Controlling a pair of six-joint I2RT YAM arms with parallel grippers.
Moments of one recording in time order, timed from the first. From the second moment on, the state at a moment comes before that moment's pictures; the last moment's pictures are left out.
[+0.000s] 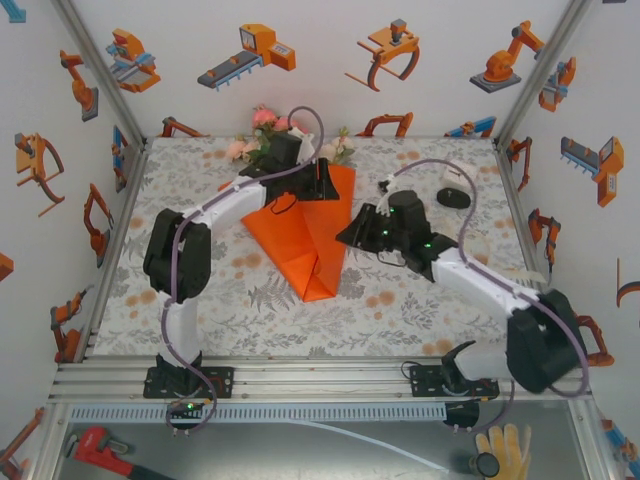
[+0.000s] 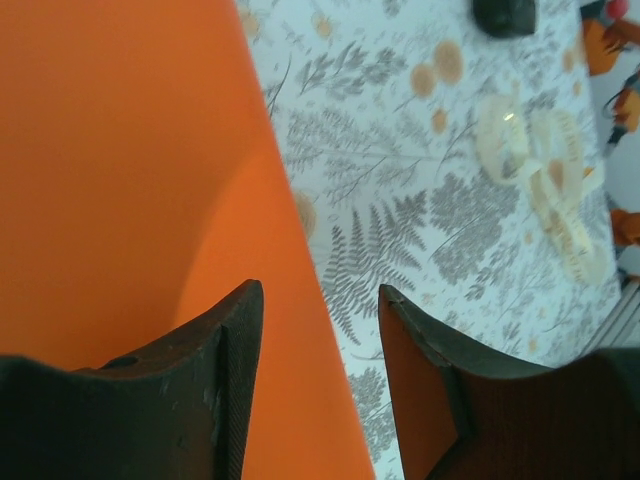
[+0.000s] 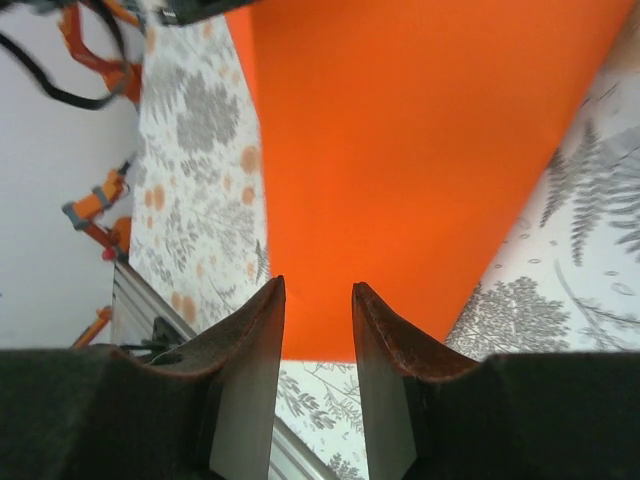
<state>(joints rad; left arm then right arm) -0.58 2.01 1.59 -0.25 0.34 -0.44 0.55 1.37 0.81 0.01 -0.34 0.75</state>
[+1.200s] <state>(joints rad) -0.66 1.50 0.78 0.00 0.23 -0.70 0.72 1.76 0.75 0.27 -0.48 0.83</state>
